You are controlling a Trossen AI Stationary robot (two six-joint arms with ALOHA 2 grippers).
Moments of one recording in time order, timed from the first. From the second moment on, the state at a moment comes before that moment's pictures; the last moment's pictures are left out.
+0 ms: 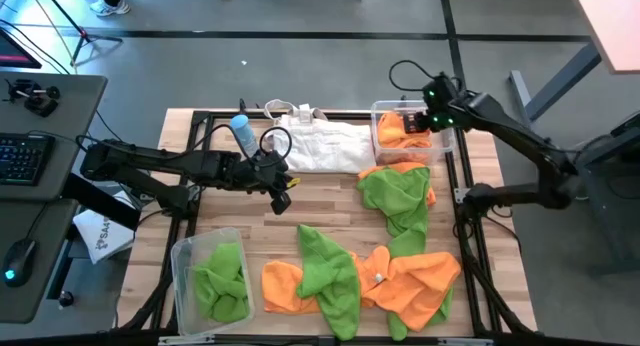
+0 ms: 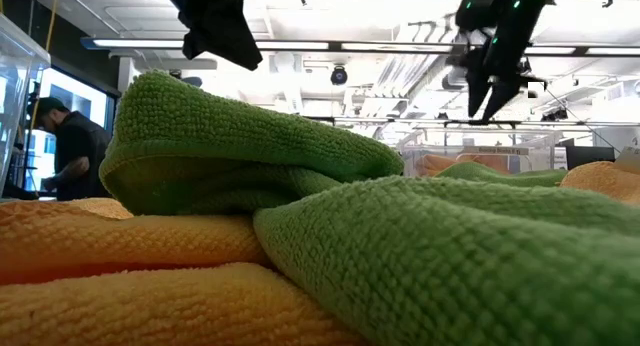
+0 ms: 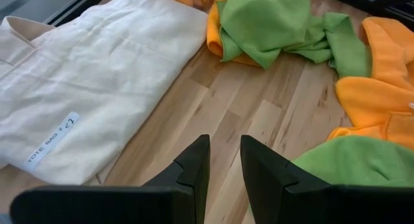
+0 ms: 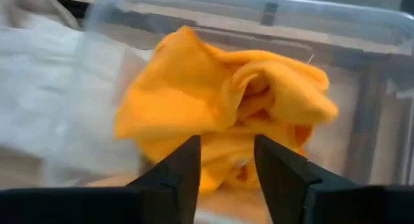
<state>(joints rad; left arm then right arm) -0.06 1.29 1.06 -0.58 -0.32 -0.46 -0.82 1.19 1.12 -0.98 0.10 0.49</state>
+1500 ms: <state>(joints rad) -0.25 1.80 1.30 -0.37 -0.06 -0.08 0.21 1.00 1.12 -1.18 0.43 1.17</state>
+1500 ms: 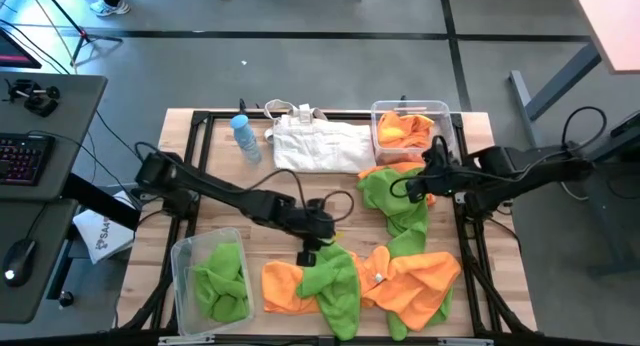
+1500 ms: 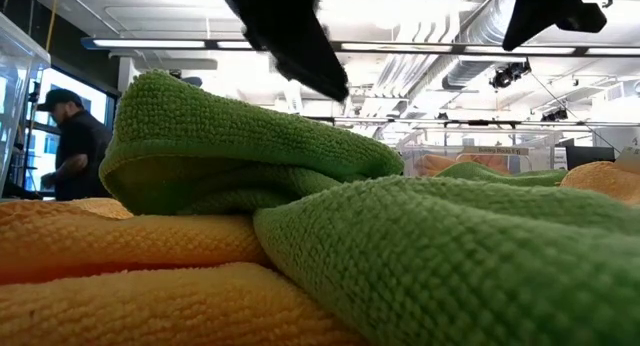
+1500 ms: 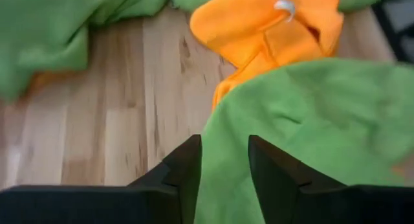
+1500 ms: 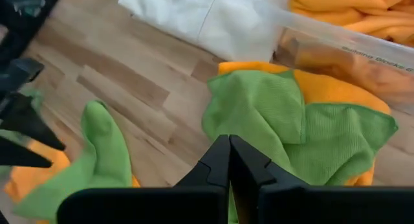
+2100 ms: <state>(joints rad) -0.22 2.02 1.30 -0.33 -0.04 0.19 0.22 1.04 1.12 -1.18 0.45 1.12</state>
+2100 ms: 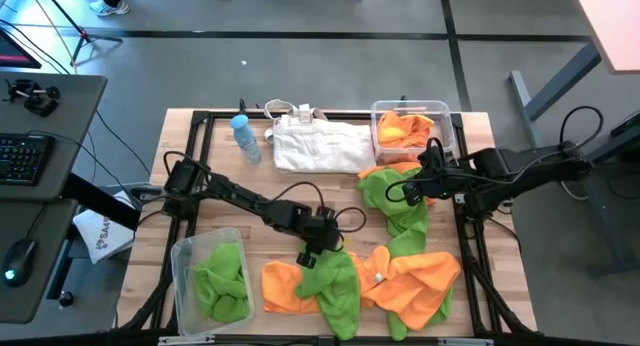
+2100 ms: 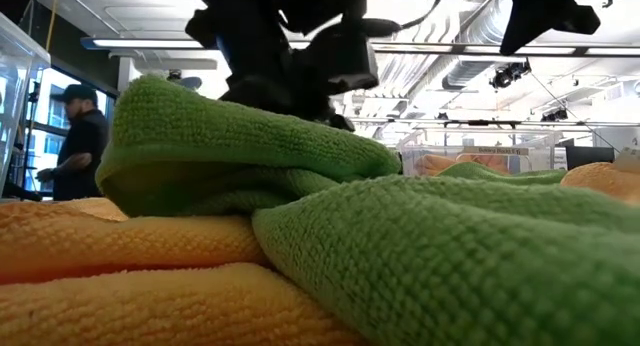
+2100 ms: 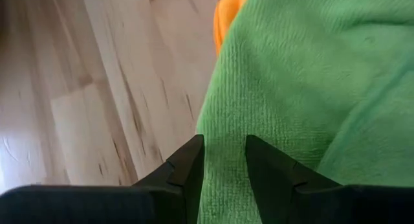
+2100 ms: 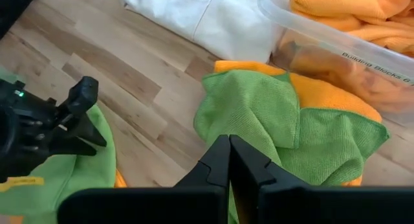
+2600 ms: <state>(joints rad) -0.20 2.00 1.32 -0.53 0.02 0.21 0.22 1.04 1.12 -1.17 0.50 1.13</state>
